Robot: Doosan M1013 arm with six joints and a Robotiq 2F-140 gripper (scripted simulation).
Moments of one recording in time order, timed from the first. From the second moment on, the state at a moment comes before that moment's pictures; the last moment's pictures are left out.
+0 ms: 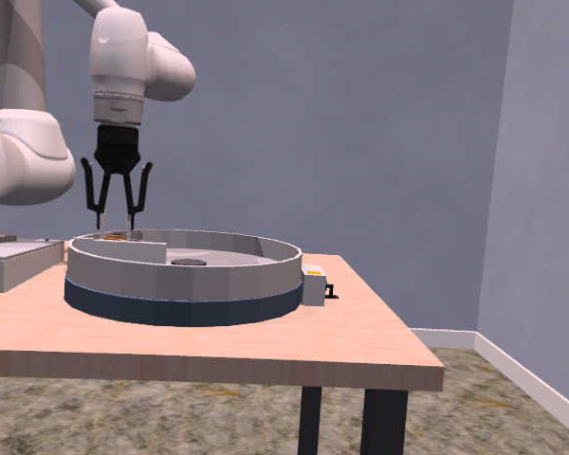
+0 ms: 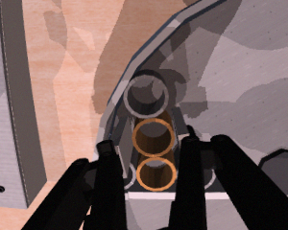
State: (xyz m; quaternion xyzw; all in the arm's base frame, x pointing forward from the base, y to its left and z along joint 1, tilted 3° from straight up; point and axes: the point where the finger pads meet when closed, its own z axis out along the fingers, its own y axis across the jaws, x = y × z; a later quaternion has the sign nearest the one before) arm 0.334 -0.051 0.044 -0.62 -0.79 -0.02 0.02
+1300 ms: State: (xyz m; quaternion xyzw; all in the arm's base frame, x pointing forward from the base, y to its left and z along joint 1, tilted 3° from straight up) arm 0.334 -0.051 0.044 -0.62 -0.79 -0.02 0.02
